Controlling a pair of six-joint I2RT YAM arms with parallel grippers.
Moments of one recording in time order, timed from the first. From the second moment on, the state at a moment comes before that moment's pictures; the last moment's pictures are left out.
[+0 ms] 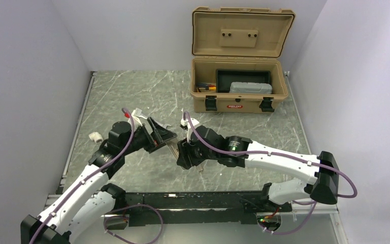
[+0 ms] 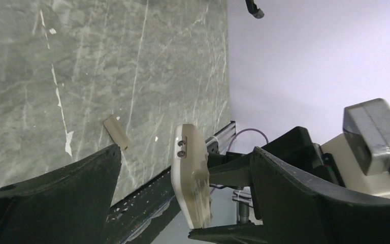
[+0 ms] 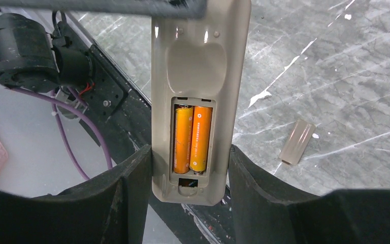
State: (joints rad) left arm -0.44 0.74 0.56 -0.17 0.40 -1.06; right arm 1.17 1.30 1.07 -0.47 0.04 0.54
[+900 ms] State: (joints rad) left arm -0.58 0.82 0.55 -0.07 0.33 -1.12; right arm 1.17 1.29 1.07 -0.47 0.04 0.53
